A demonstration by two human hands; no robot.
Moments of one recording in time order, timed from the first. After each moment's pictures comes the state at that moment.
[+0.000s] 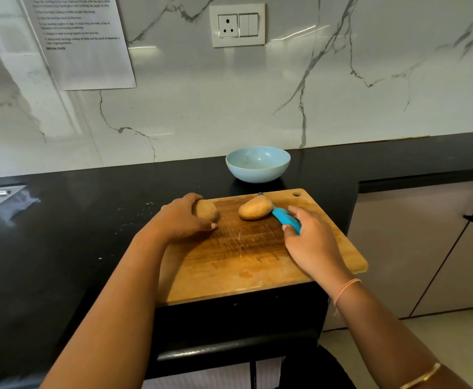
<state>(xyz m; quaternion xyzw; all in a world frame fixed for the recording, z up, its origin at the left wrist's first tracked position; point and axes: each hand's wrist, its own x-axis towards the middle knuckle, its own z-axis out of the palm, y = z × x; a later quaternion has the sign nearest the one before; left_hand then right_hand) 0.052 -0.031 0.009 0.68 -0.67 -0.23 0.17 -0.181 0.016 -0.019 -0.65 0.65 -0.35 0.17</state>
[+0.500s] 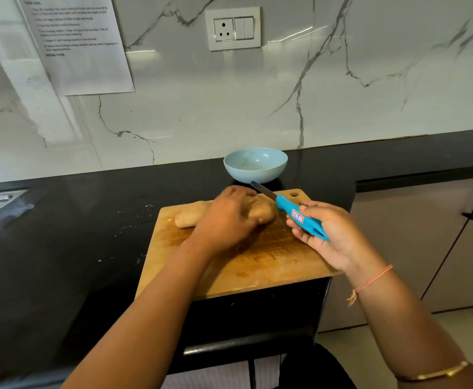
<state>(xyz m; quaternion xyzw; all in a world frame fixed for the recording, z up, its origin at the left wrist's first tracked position) -0.025 -0.014 0.008 0.56 -0.79 -0.07 0.26 -0.207 0.018 0.010 -0.31 0.46 -0.56 0.62</state>
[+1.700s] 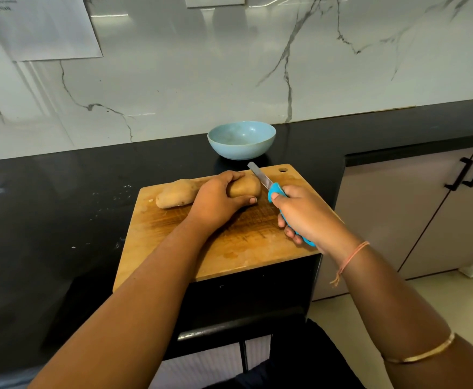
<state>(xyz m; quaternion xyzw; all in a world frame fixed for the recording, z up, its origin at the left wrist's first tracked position) -0.033 -0.034 -0.016 0.58 -0.73 -0.19 0.31 -0.188 0.023 0.006 -0.59 0.61 -0.33 0.41</state>
